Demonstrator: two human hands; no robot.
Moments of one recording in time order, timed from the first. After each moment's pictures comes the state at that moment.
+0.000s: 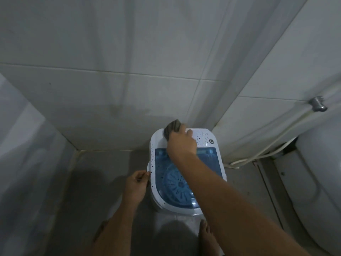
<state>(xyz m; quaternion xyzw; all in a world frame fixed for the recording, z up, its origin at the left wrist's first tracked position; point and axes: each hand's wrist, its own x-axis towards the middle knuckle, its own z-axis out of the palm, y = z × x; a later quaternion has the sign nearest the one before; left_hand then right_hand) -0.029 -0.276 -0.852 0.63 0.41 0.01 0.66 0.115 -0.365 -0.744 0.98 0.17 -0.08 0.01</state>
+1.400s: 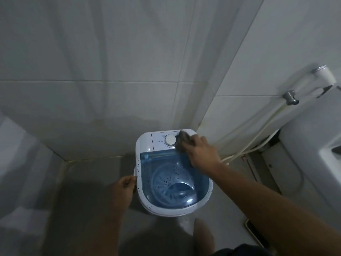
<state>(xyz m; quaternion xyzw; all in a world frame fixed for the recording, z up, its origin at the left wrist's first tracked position) -0.031 -0.276 -0.843 0.69 0.39 -0.01 0.61 0.144 -0.511 -0.763 0.95 0.30 -0.05 0.03</state>
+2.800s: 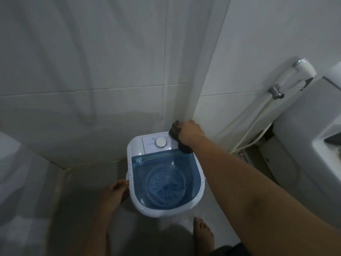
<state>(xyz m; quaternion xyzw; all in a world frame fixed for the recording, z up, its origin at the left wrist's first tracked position) -0.027 -0.273 -0.827 0.59 0.42 -0.06 0.69 0.210 -0.476 -0.726 0.98 0.09 -0.18 -0.06</state>
